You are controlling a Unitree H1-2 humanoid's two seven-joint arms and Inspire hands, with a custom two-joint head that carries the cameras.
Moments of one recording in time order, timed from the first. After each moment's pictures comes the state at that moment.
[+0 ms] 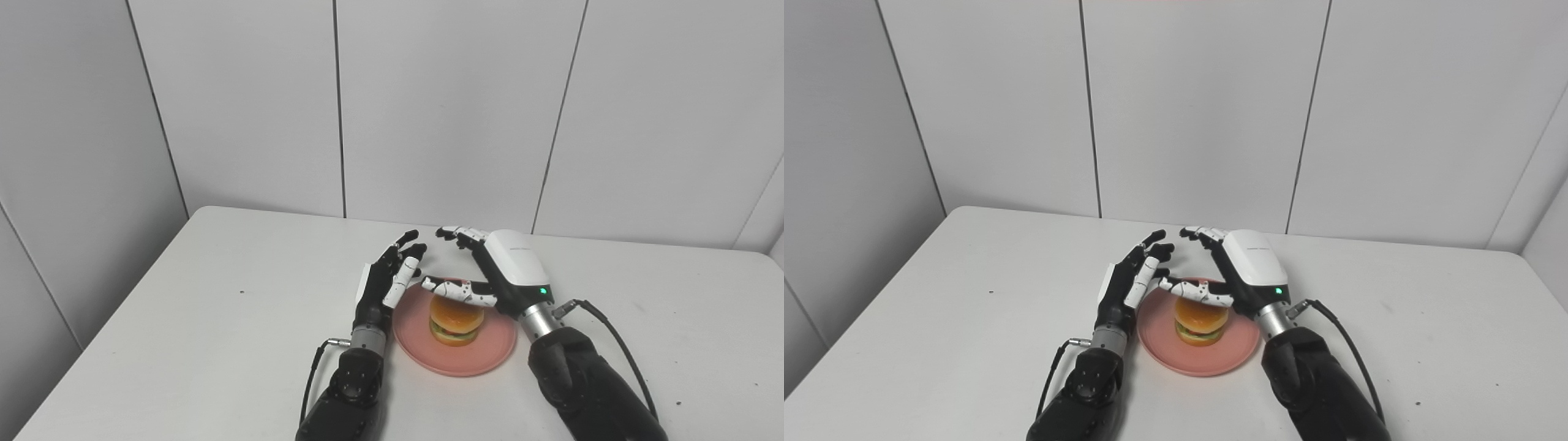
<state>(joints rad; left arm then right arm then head) -0.63 -0.08 -0.02 0.89 0.02 -0.45 0.18 -0.71 -0.14 0.32 0.49 -0.66 -0.18 -0.25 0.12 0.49</state>
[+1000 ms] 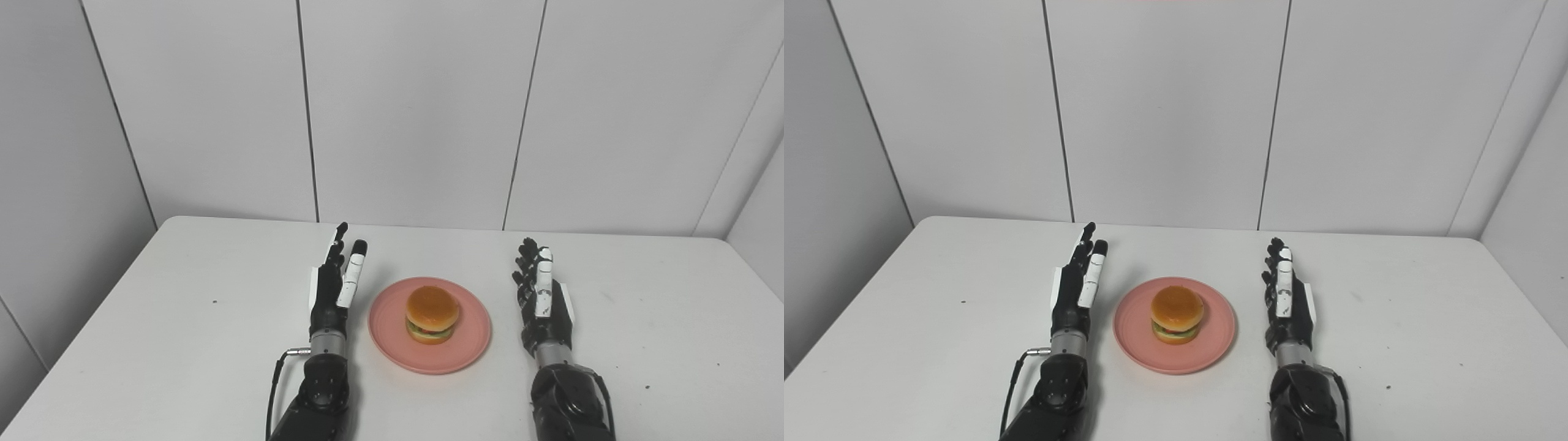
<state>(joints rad) -0.60 -0.06 0.01 0.85 0.05 -0.45 0.35 -0.65 0.02 -0.14 0.83 0.22 -0.33 0.02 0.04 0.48</state>
